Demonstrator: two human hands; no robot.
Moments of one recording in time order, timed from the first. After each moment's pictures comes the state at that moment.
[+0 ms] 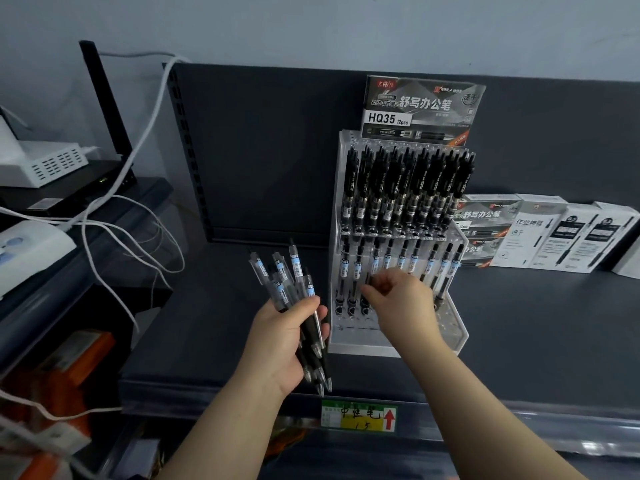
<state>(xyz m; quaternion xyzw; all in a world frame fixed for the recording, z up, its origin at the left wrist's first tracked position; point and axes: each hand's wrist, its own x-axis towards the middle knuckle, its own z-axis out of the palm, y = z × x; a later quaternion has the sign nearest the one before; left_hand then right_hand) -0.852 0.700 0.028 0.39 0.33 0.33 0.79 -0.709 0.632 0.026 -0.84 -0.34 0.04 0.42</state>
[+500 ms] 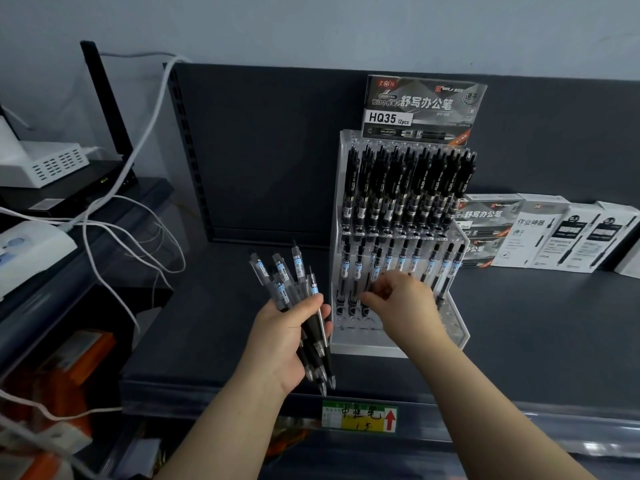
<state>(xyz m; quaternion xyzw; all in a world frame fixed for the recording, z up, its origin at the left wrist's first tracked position) -0.851 0.700 0.030 0.37 0.32 0.32 0.81 -0.702 0.630 0.024 -0.85 -0.38 0.05 0.36</state>
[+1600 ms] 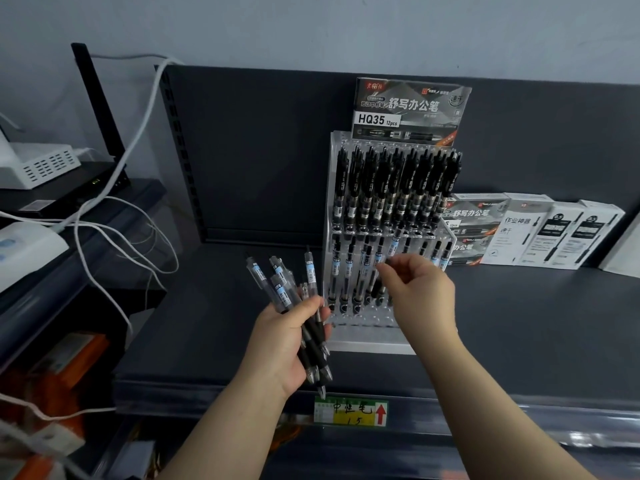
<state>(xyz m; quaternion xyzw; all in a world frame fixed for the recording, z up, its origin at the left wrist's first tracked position) -0.847 0.691 0.027 0.36 0.33 0.30 0.82 -0.707 0.608 0.044 -0.78 -0.28 0.04 0.56</state>
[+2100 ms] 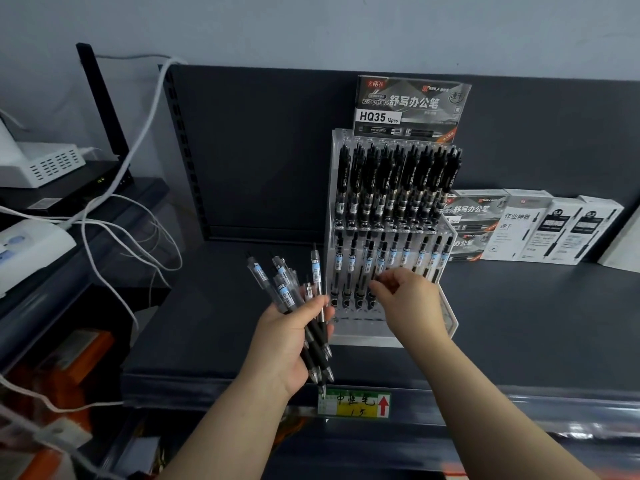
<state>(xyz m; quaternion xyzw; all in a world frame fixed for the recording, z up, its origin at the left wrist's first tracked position) -0.852 0.686 0.025 0.36 0.32 0.31 0.82 -0.705 0.614 0.022 -0.84 -0.34 0.02 0.42</state>
